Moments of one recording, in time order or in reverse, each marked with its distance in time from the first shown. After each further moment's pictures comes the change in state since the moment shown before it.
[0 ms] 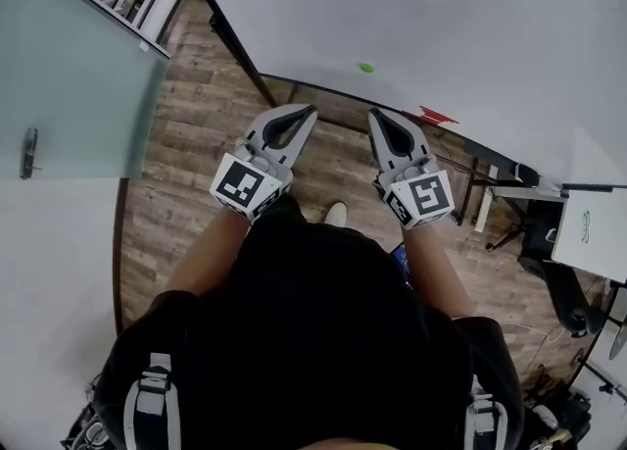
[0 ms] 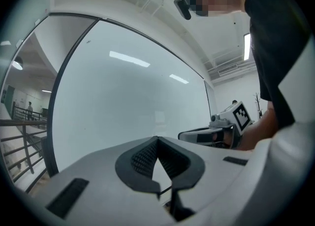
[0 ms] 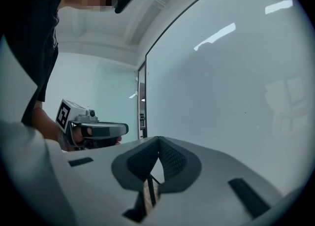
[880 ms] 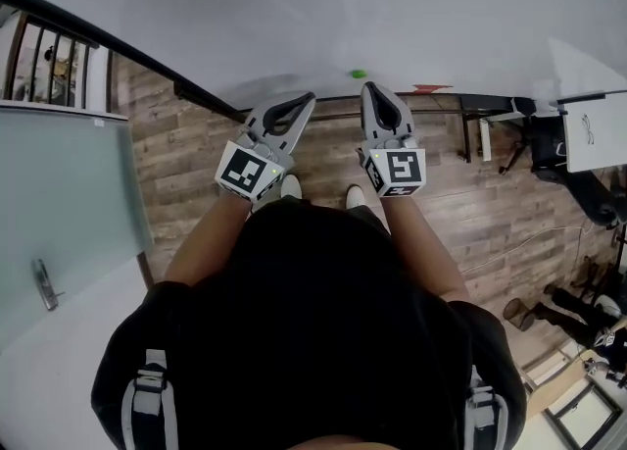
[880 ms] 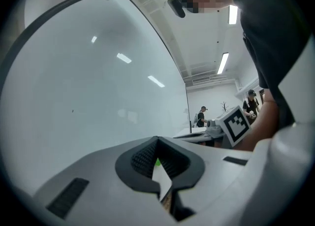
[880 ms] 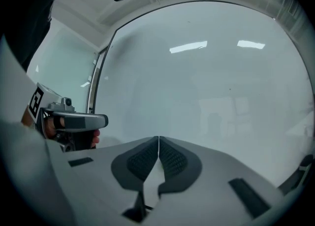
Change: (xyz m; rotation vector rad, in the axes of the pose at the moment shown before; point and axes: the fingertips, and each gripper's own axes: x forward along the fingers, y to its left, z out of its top) left arm 0.078 0.087 -0.041 0.005 -0.023 -0.387; right arm 0.075 -0.081 -0.052 0.018 0.028 -0.603
